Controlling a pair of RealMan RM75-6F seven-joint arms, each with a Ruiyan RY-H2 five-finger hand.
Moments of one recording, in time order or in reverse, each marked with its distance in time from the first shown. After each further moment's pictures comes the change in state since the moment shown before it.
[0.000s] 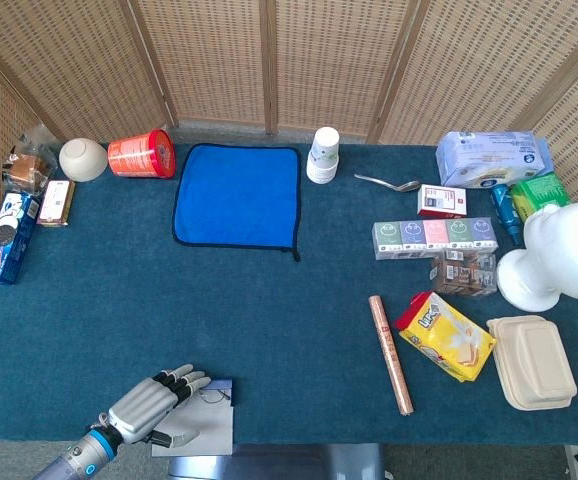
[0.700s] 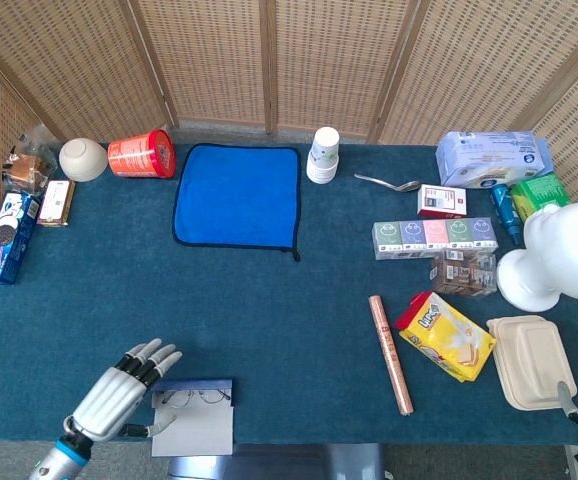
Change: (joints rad) left arm 0.193 -0.052 0.014 0.164 0.241 0.424 0.002; right arm 0.107 0.002 0.001 -0.005 -0.079 -0.065 -0.015
